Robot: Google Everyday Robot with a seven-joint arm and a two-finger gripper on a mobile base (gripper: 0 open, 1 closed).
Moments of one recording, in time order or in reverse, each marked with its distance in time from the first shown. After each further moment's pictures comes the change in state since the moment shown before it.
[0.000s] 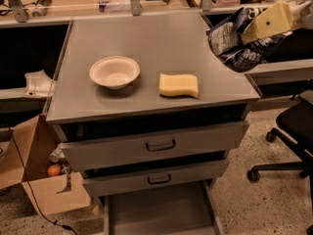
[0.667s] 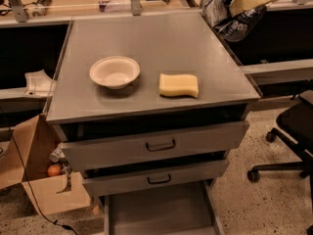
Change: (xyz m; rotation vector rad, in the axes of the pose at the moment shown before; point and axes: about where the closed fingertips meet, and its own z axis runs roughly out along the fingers) arm -0.064 -0.040 0.017 0.040 -0.024 -0.088
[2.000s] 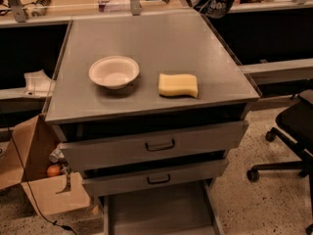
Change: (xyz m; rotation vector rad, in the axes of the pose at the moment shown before) arm -0.060 0.021 0.022 0.020 0.008 -0.161
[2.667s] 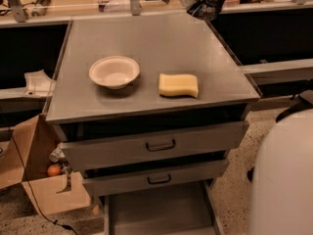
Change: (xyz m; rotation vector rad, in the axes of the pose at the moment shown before) arm -0.004 -0.036 0.041 -0.049 0.018 0.003
